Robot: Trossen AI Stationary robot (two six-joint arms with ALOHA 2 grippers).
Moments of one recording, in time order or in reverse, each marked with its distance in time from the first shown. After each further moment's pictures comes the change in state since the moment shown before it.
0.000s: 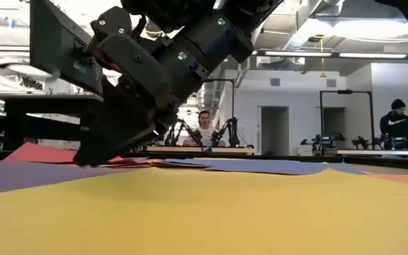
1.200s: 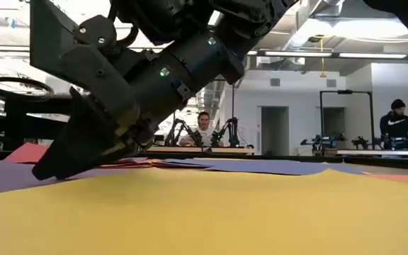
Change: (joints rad) left arm 0.000 0.071 -0.026 0.100 0.011 0.055; right arm 0.006 0.083 0.013 0.218 0.004 0.023
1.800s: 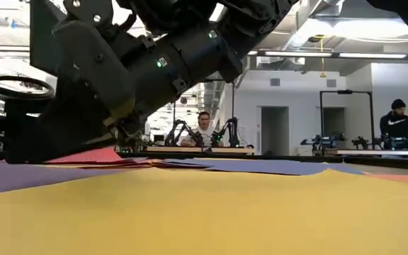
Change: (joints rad) left arm 0.000 0.001 -0.001 0.001 -0.013 -0.004; right arm 0.018 0.013 0.001 0.074 -0.033 -0.112
